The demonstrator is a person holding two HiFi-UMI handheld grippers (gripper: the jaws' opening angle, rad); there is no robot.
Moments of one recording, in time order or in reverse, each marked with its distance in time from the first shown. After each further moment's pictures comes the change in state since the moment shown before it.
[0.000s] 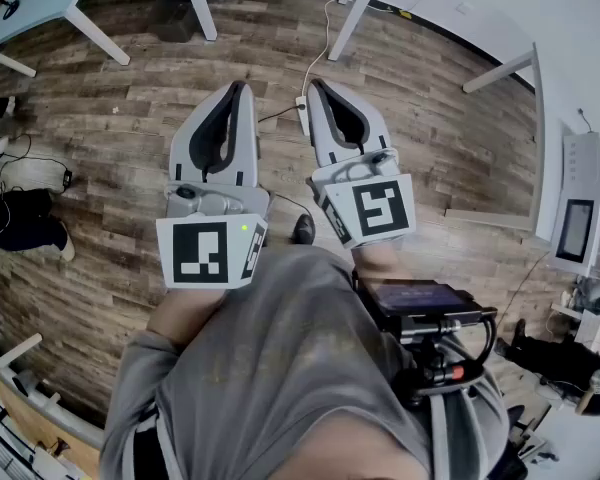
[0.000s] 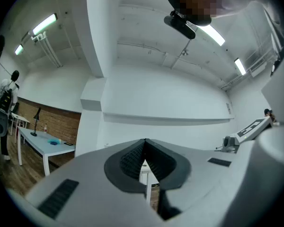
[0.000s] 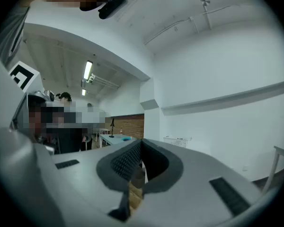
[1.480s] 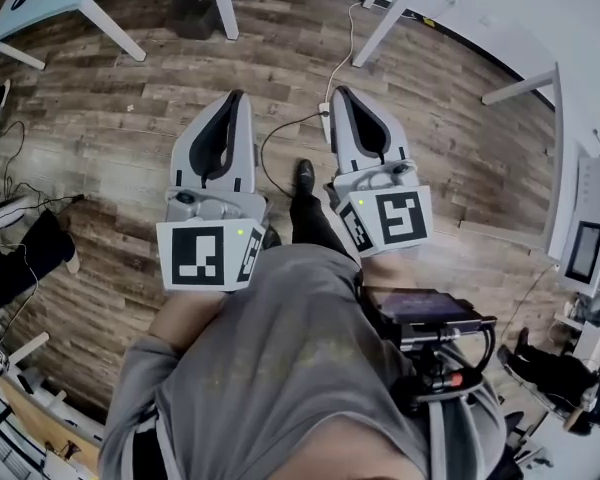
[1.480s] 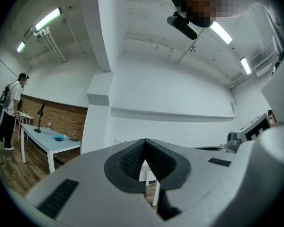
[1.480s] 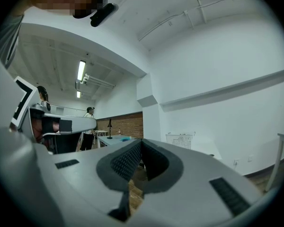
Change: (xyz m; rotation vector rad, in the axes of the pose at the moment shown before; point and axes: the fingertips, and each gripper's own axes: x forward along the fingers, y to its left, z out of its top) left arm 0.013 0.102 -0.029 -0.032 0.048 0.023; right arm 0.073 0.022 -0.022 0.077 0.011 -0.035
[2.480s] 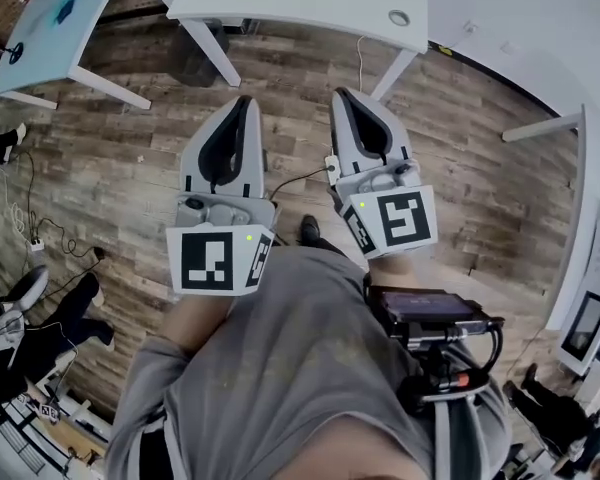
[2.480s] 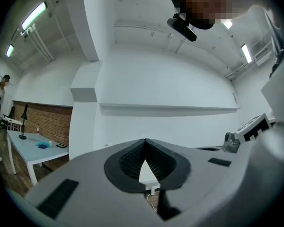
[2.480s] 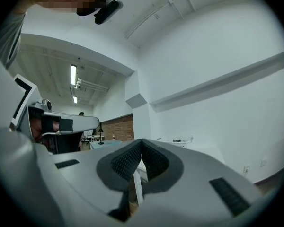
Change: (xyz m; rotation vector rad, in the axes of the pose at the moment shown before) left arm 0.283 -0.008 -0.009 0.084 0.020 -0.014; right arm 0.185 -0.211 0.007 0.053 -0.036 0.028
